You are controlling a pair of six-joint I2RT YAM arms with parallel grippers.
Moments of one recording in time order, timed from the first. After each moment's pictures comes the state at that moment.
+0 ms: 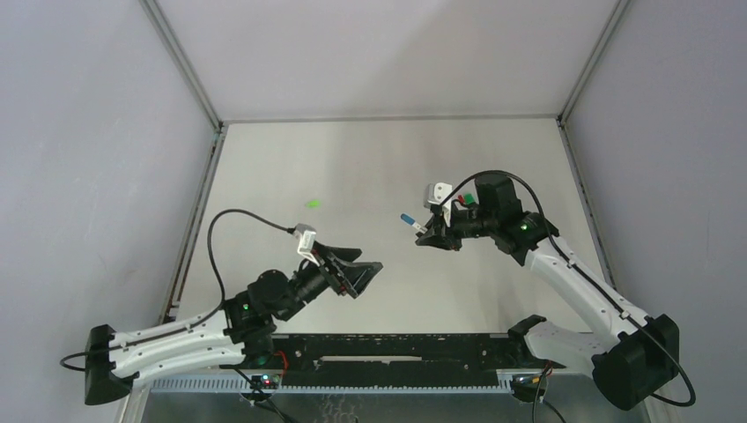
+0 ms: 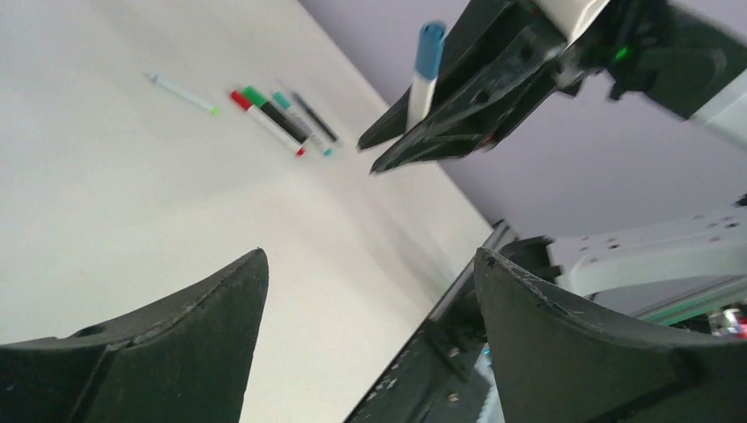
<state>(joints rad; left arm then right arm) -1.19 0.60 0.40 0.26 -0.32 -0.64 0.48 1.08 0.90 -0.42 -0.88 -0.48</state>
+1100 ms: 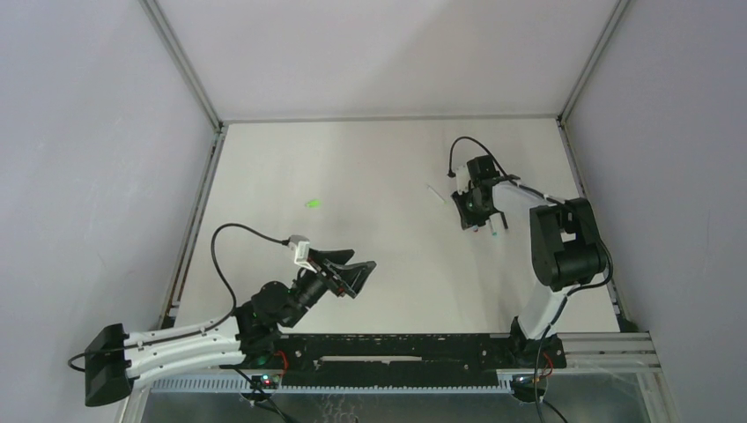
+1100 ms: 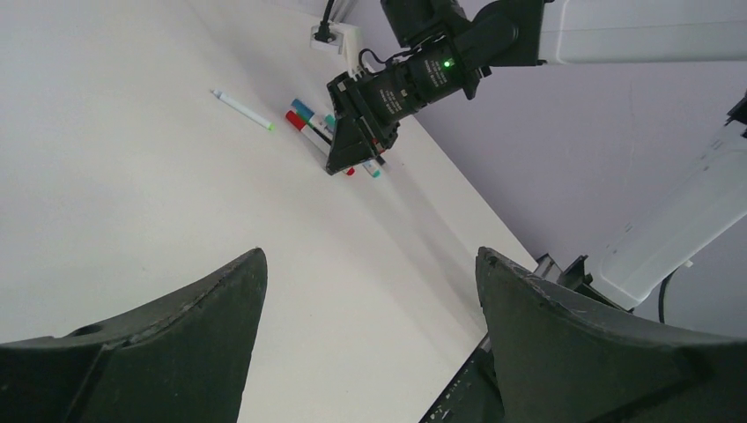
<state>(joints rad) -1.18 0.58 0.14 0.55 -0.44 -0.57 0.21 1.77 1.07 -0.45 -0.13 -0.19</state>
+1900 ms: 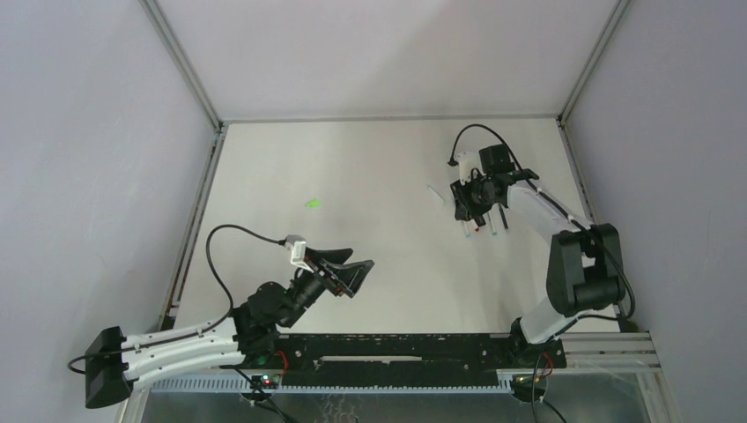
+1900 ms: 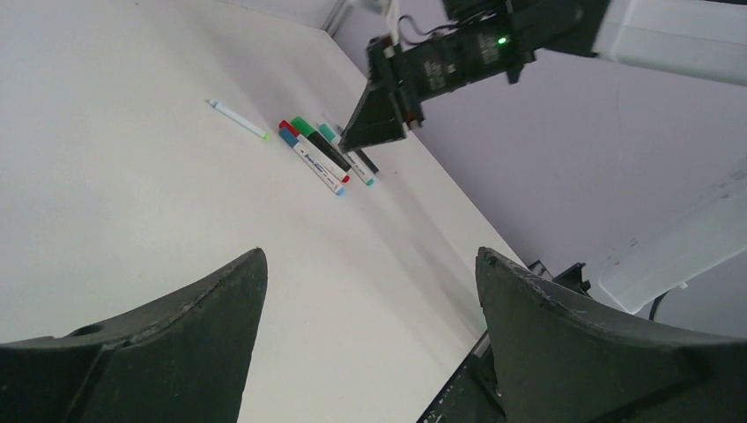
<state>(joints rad) -1.17 0.55 0.14 0.54 -0.44 -0.57 0.19 1.62 1.10 -0.55 -0.30 -0.27</state>
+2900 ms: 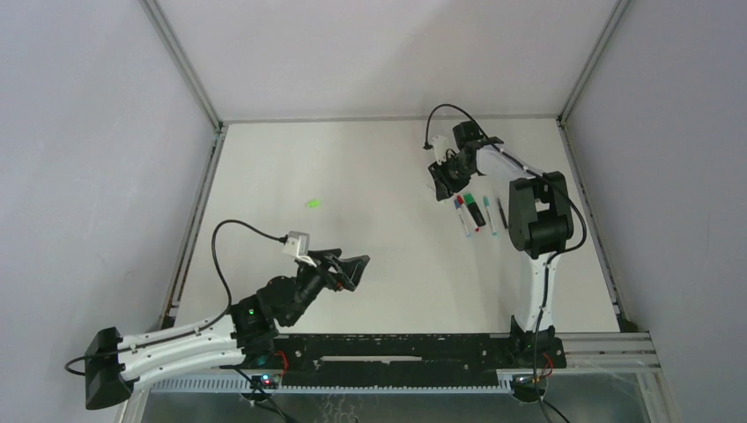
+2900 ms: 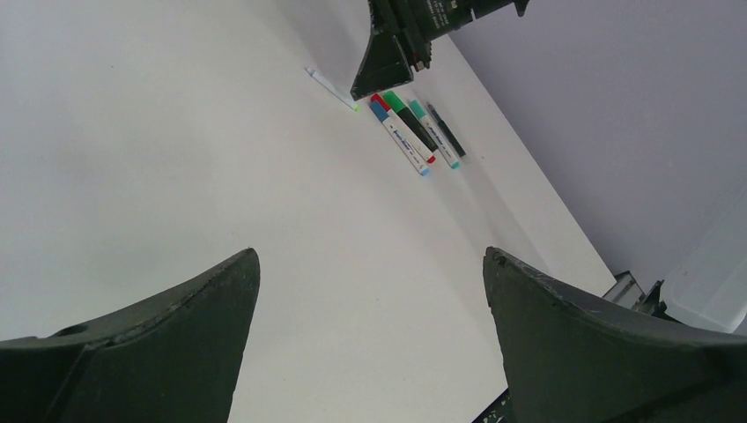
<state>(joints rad) -1.16 0.56 0.21 0.29 -0.57 -0.61 0.22 2.08 1.59 -0.66 -0.39 -0.42</state>
